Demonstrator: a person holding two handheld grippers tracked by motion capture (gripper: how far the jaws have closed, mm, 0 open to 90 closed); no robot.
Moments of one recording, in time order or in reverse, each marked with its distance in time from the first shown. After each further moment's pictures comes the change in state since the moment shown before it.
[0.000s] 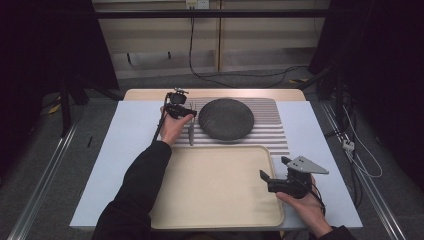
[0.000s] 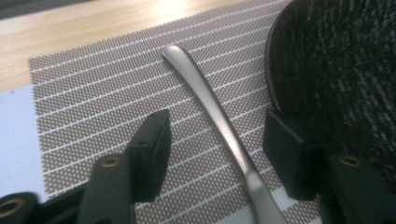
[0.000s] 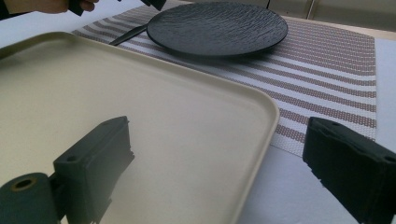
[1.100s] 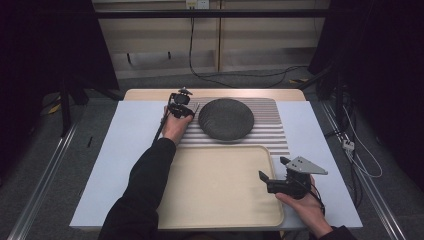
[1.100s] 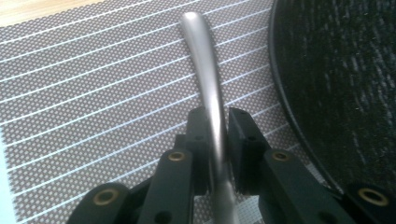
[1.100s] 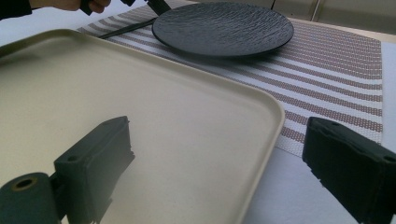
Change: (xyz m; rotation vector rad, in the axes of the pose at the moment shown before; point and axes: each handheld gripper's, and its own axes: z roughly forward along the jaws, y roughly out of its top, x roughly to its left) left arm -0.002 0.006 0.012 0.125 -0.016 0.000; right arm 0.002 0.000 0.000 0.000 0.016 -0.017
